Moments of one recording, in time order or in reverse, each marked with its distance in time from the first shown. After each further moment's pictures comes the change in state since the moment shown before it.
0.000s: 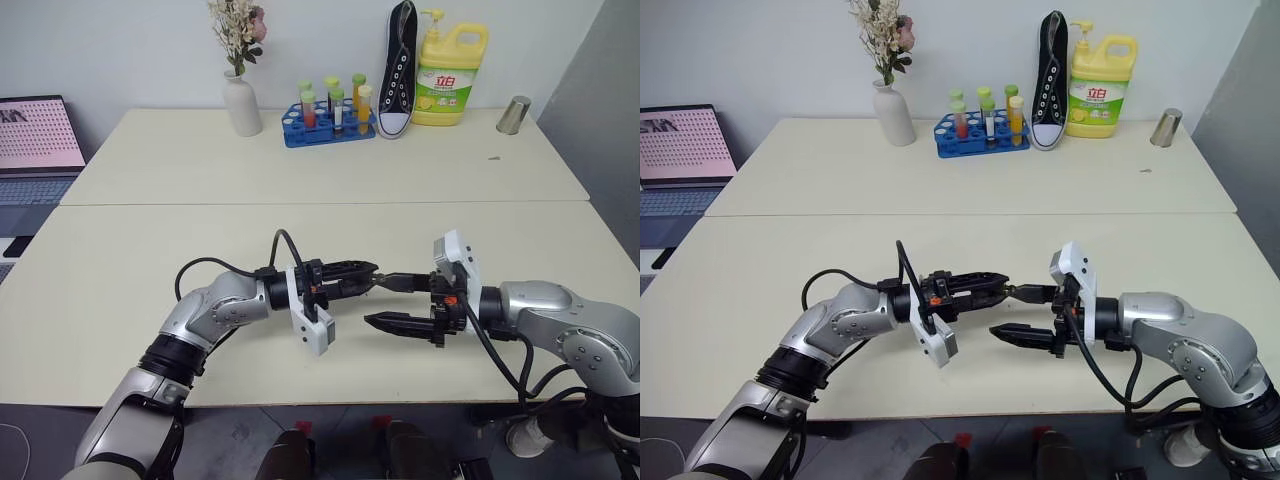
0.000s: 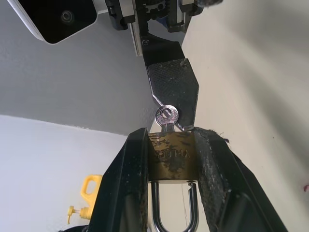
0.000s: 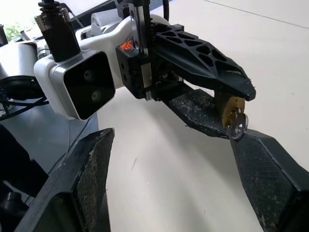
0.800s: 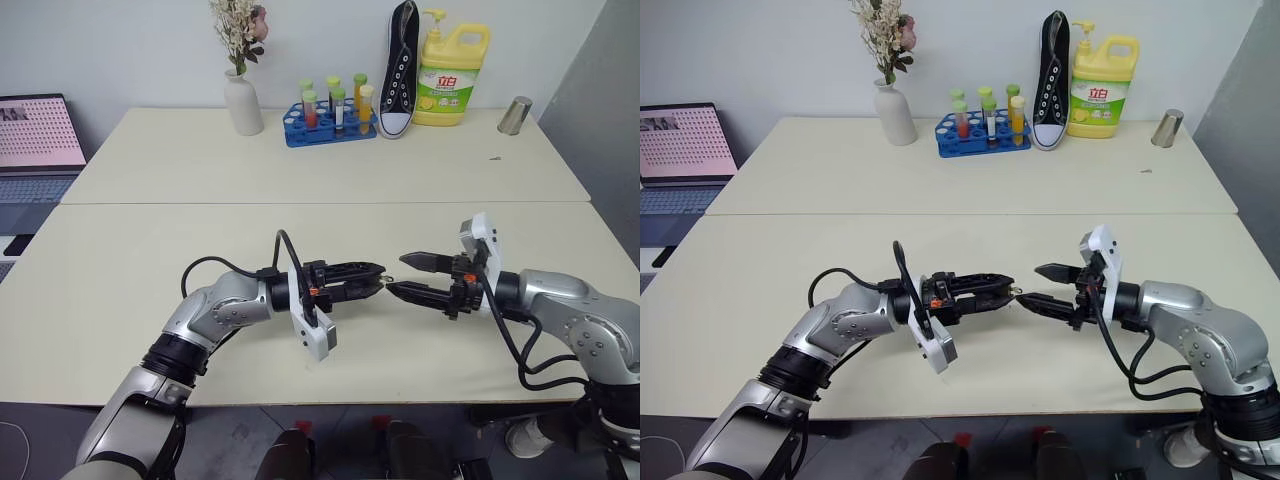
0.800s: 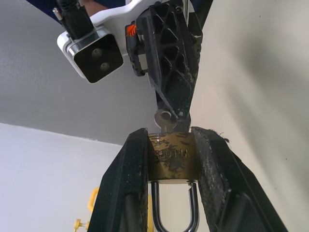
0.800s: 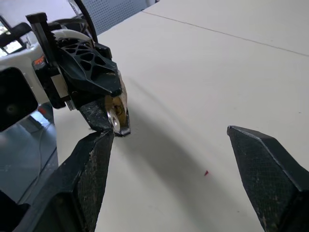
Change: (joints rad) left arm -0.004 0.003 -0.007 -0.022 -0.038 -0.025 0.002; right arm -0.018 0.118 -0.129 0.108 -0.093 0.048 0.023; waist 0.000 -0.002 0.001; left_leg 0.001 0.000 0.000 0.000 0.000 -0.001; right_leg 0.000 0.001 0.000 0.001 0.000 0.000
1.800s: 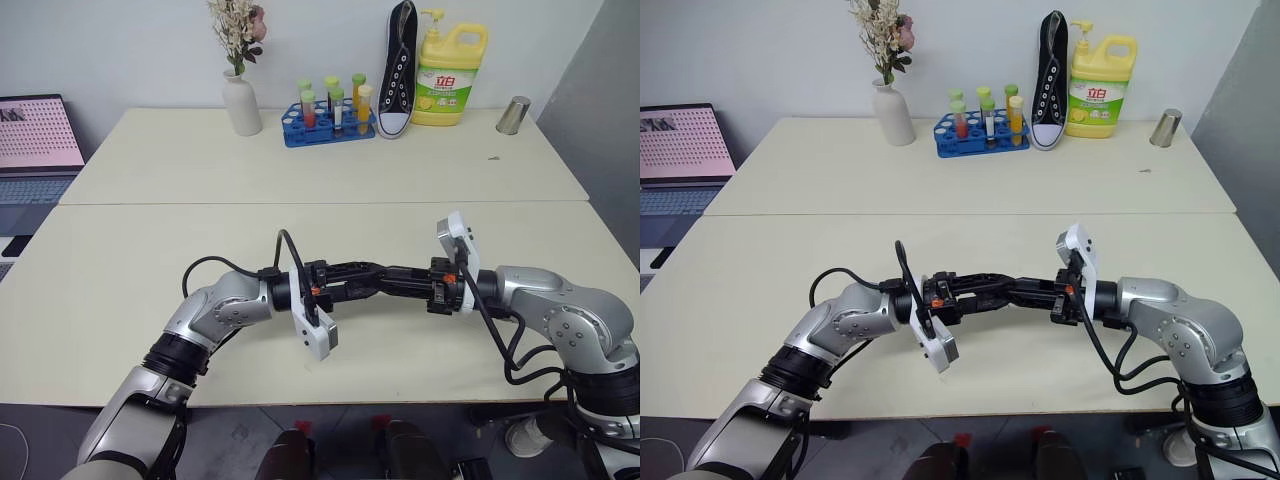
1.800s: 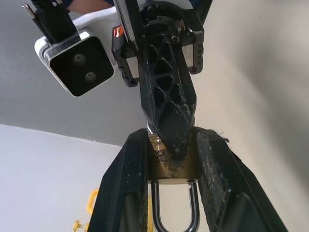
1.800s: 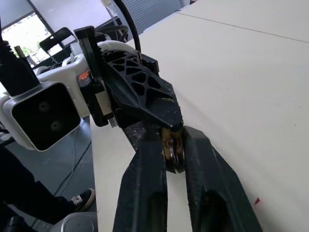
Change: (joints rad) left arm -0.002 -0.003 -0.003 0.001 0.002 0.007 -0.001; right arm -0.067 0.069 0.042 0.008 -0.002 0.062 0.048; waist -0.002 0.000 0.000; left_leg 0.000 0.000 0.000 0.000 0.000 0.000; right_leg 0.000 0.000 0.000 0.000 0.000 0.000
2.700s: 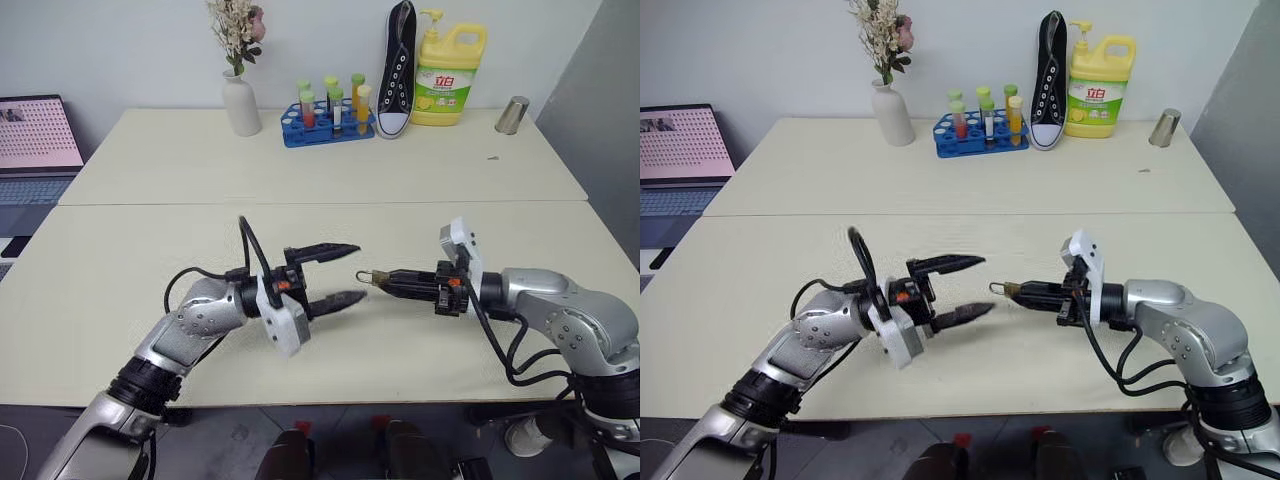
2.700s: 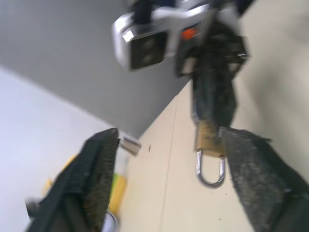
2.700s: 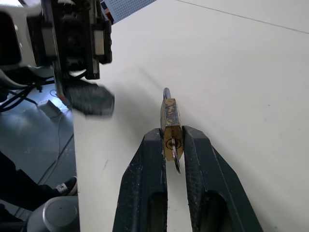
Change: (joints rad) left arm 0.172 0.135 0.016 -0.291 -0.611 0.459 -0.215; right arm 0.024 -0.048 0.014 0.015 -0.090 -0.057 0.050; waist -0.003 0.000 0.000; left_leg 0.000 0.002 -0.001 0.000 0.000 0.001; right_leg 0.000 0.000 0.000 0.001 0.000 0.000
